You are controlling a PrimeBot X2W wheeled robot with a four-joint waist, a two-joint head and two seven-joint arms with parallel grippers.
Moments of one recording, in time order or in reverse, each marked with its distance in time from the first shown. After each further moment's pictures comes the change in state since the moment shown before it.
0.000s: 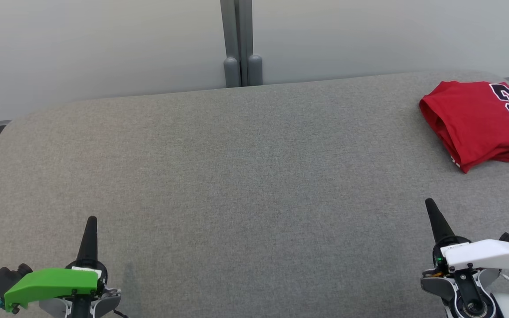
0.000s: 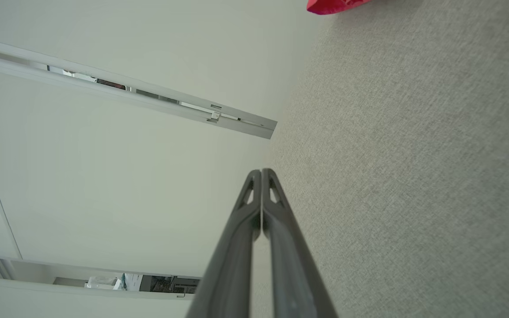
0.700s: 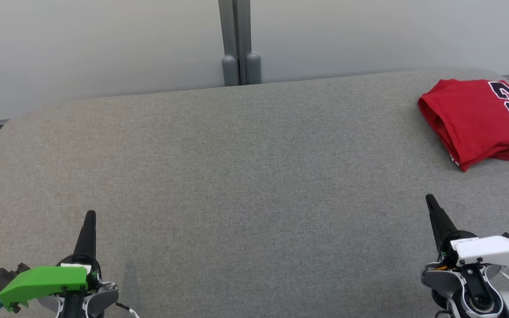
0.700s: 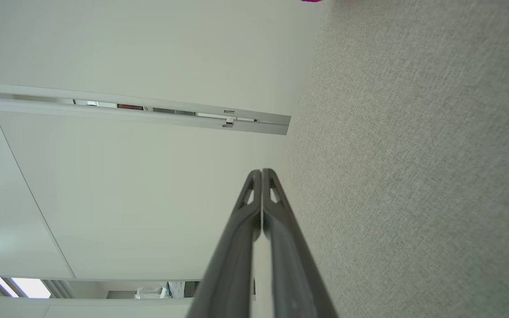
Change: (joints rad) left arm -0.015 -0.014 0.027 -0.004 -0.157 -0.016 0.045; right arm -0.020 0.000 -0.018 0.010 0.174 0.000 0.043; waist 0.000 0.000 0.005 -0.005
